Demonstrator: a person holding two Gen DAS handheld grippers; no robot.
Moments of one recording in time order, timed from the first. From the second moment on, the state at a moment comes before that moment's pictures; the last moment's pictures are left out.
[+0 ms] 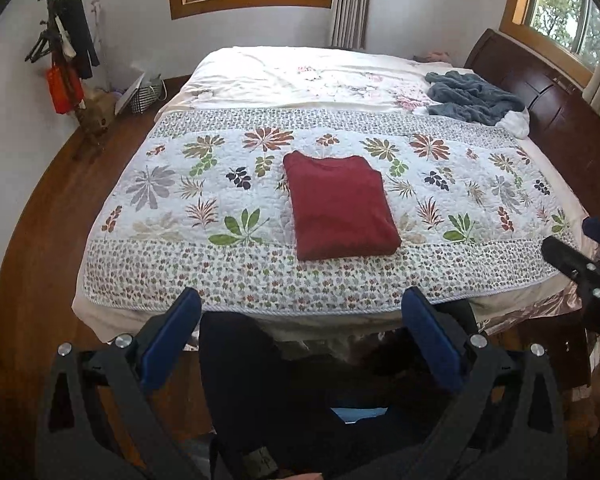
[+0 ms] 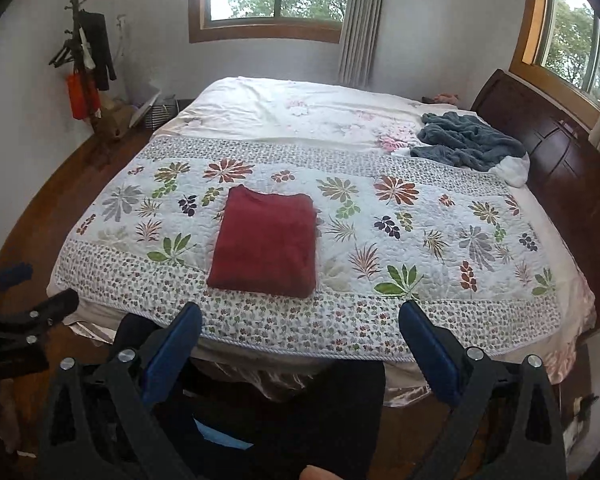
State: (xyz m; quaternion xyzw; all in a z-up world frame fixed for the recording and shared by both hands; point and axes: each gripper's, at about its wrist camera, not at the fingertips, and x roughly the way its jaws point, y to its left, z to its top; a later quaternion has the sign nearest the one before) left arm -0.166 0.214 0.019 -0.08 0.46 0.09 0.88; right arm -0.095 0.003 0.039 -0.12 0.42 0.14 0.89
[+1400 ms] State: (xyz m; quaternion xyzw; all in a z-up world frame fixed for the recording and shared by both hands) left arm -0.157 0.209 0.030 -0.08 0.46 0.10 0.88; right arm -0.081 0.015 0.029 -0.12 0.42 0.16 0.88
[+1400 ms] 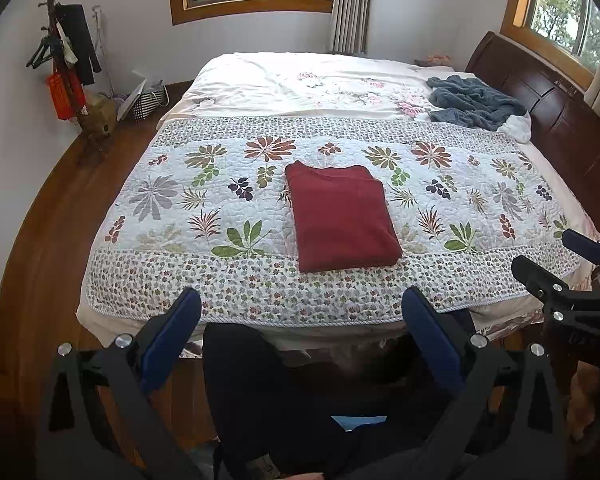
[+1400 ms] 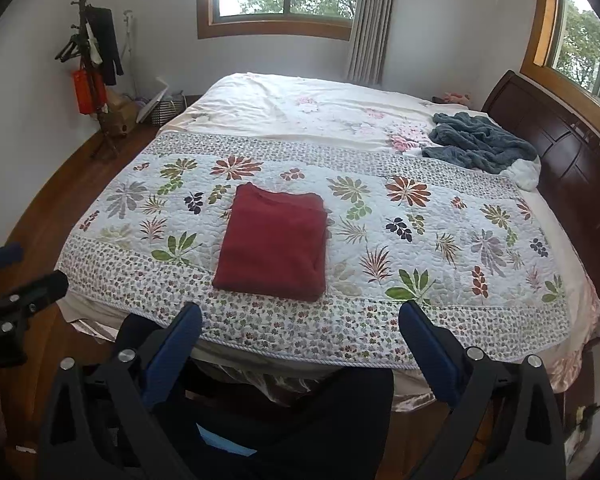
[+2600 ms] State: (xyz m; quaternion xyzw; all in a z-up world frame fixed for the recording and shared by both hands) left arm -0.145 0.217 0.018 -0.07 0.46 0.12 0.88; right arm -0.073 0.018 0.017 -0.11 0.42 0.17 0.88
